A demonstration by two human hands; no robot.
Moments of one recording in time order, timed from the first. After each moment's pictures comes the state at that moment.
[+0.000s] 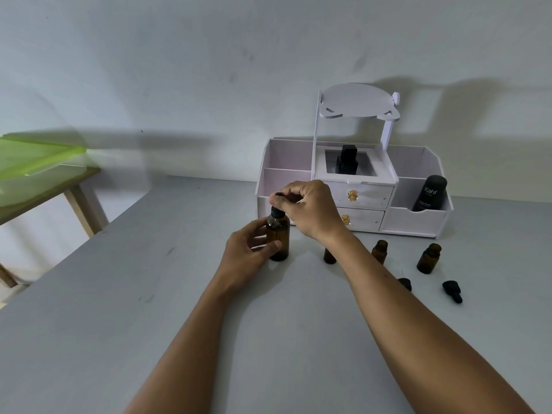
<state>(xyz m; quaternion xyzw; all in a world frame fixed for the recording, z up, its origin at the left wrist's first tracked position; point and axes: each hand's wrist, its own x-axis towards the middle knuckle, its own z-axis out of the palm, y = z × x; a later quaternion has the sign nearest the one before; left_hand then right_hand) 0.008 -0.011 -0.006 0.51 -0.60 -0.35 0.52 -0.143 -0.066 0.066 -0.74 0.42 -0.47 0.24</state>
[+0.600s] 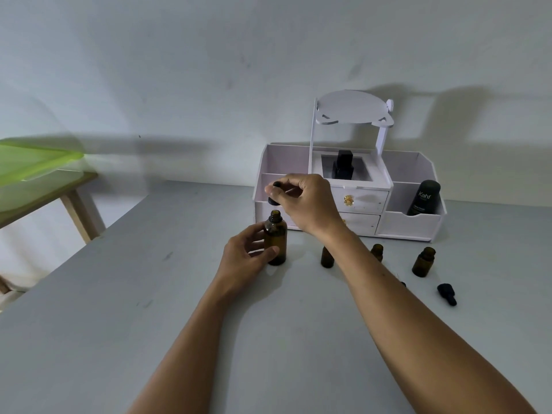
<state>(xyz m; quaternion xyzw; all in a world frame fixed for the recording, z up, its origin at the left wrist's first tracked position) 0.008 -0.008 -0.006 0.52 -0.59 -0.34 0.51 -0.140 -0.058 0.087 -0.73 0.41 -0.49 0.23</state>
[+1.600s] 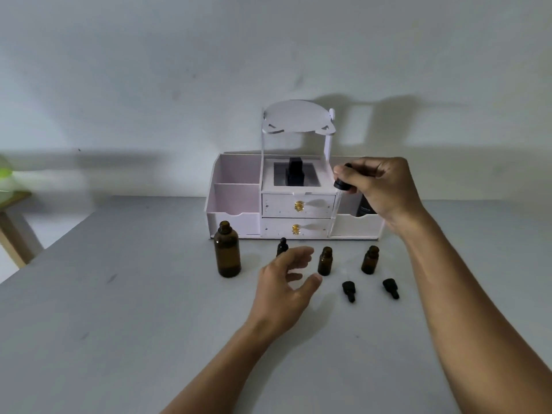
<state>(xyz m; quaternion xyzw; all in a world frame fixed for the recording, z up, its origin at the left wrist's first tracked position) -0.122 0.025 0.006 0.47 -0.67 -0.33 0.47 -0.304 -0.040 0.135 -0.63 0.45 -0.58 0.23</state>
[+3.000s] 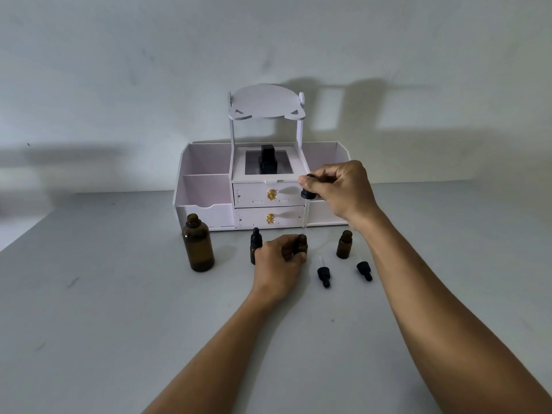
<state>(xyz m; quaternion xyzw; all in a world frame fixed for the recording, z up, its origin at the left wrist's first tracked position) -0.168 -0.020 -0.006 0.52 -0.64 -0.36 0.45 -0.311 -0.056 0.099 -0.65 0.51 -0.53 0.18</state>
